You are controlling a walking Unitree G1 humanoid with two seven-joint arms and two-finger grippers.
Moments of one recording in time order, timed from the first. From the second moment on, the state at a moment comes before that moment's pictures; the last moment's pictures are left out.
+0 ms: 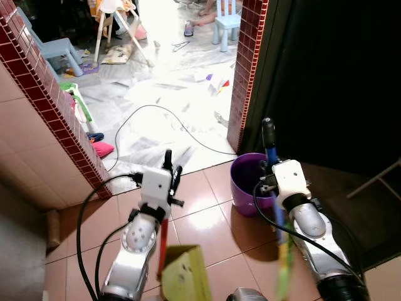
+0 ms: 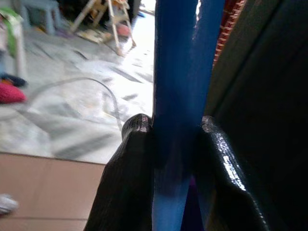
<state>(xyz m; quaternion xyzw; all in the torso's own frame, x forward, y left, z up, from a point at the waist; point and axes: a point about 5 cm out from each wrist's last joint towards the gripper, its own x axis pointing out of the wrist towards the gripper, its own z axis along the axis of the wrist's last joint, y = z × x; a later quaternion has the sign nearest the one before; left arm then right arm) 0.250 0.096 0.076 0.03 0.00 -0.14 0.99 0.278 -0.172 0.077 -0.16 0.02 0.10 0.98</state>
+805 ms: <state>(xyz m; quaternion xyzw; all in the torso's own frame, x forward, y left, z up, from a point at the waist) 0.253 0.099 0.087 0.04 -0.01 -0.15 0.99 0.305 -0.164 0.102 -0.11 -0.02 0.12 0.99</state>
